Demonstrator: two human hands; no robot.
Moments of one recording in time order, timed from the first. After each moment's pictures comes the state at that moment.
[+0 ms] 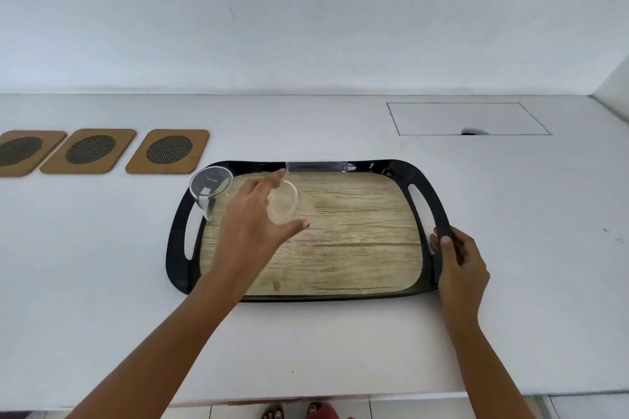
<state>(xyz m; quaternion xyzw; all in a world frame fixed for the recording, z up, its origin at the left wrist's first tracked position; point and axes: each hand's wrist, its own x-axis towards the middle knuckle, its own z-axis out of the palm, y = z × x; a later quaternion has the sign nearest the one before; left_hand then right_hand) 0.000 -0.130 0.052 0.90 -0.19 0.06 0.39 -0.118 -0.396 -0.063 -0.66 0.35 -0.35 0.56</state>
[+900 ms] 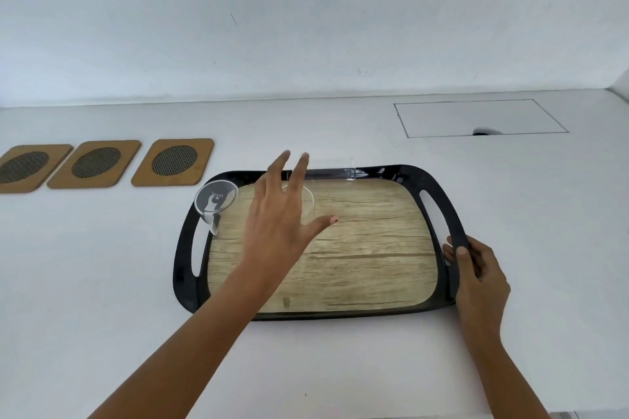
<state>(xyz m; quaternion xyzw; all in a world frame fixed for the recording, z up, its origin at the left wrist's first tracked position) 0.023 -0.157 0.057 0.94 -0.24 0.06 0.24 -0.118 -0.397 -0.063 -0.67 0.33 -0.35 0.56</state>
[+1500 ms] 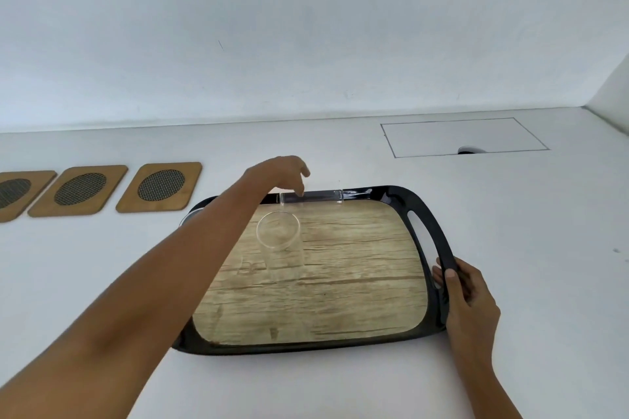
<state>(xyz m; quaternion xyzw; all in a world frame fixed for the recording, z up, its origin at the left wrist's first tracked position) 0.164 -0.225 0.088 0.93 -0.24 -0.26 0.09 -0.119 -0.397 -0.064 -0.67 0.33 -0.34 0.57</state>
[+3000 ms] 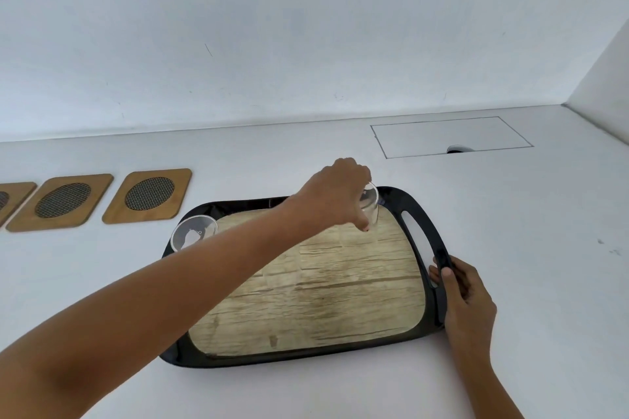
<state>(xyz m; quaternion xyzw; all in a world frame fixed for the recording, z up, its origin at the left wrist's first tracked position) 0.072 -0.261 0.110 0.88 -0.45 -0.09 0.11 -0.119 -0.394 -0.061 -0.67 0.34 -0.35 0.56</state>
